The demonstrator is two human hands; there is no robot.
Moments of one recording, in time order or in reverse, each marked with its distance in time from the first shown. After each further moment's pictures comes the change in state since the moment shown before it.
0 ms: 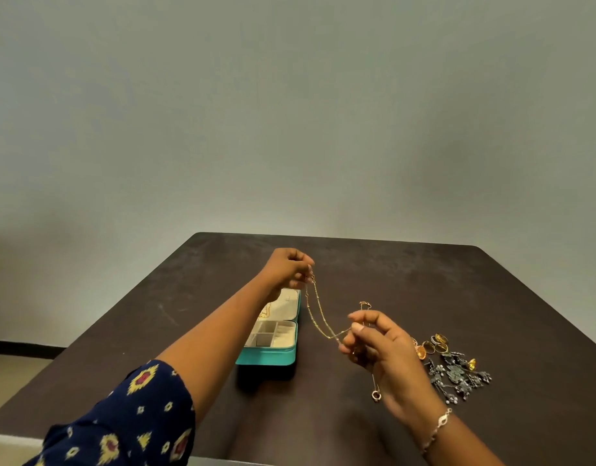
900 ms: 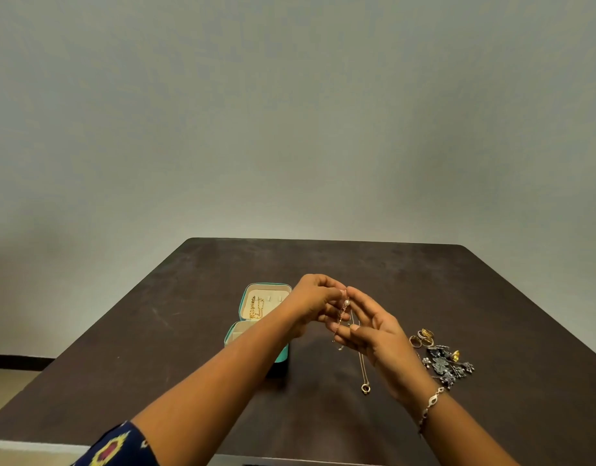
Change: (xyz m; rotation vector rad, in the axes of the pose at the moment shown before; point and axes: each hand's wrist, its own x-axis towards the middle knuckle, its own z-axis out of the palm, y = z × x) left_hand -0.059 0.014 0.055 -0.102 -0.205 -0.080; right_hand 0.003 -0.012 -0.005 -0.034 -0.077 0.015
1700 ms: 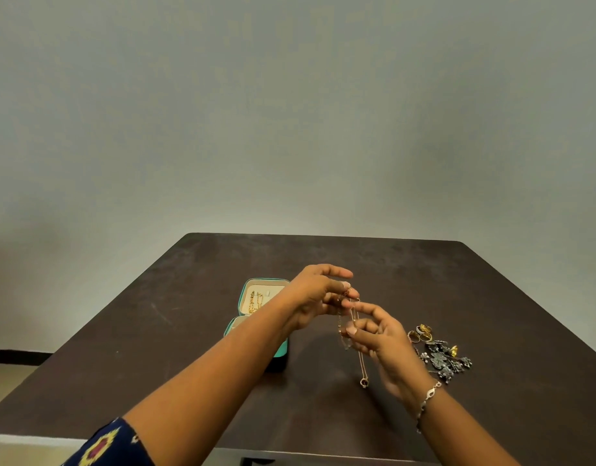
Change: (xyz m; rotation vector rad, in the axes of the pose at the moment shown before) left_hand -0.014 0.016 0.002 -0.159 -0.072 -0.029; right_hand 0.006 0.021 -0.018 -0.077 0.089 0.031
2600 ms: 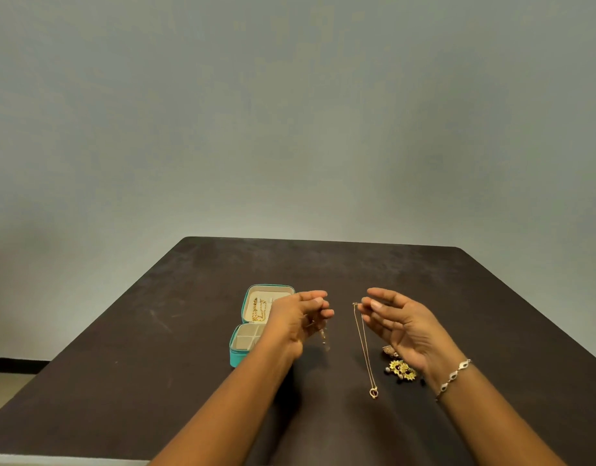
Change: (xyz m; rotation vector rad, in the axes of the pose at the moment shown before) left_hand -0.011 -0.032 -0.019 -0.429 0.316 -0.044; right_hand 0.019 -0.038 -0.008 0.255 0.081 0.097
